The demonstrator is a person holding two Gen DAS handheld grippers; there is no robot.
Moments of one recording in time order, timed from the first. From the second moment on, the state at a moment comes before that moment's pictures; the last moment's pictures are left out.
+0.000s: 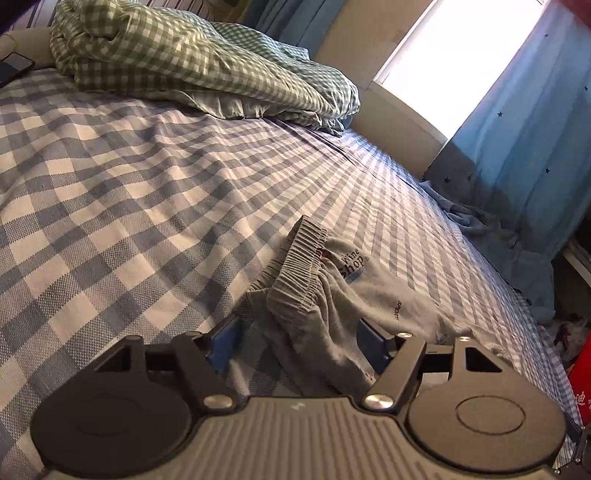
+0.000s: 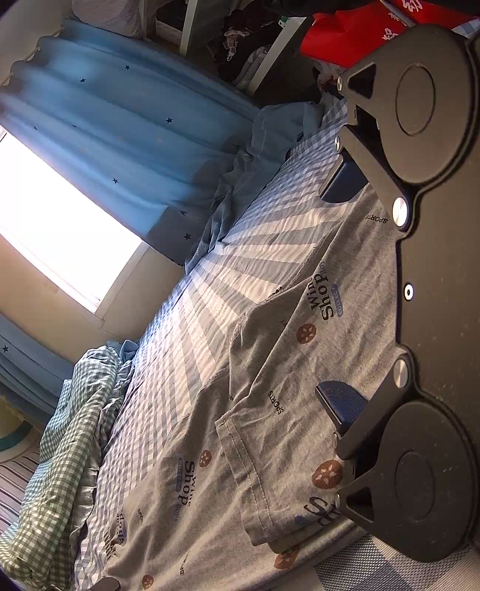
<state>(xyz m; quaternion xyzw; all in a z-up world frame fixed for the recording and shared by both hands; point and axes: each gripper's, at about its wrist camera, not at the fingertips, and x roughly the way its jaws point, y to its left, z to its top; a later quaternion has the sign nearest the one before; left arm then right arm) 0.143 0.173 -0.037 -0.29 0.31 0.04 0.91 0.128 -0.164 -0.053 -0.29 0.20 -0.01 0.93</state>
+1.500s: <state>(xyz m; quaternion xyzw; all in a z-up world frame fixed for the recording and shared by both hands) 0.138 -0.224 0.073 0.18 0.21 -0.27 0.92 0.030 -0.367 -0.032 -0.21 0.19 -0.21 0.94</state>
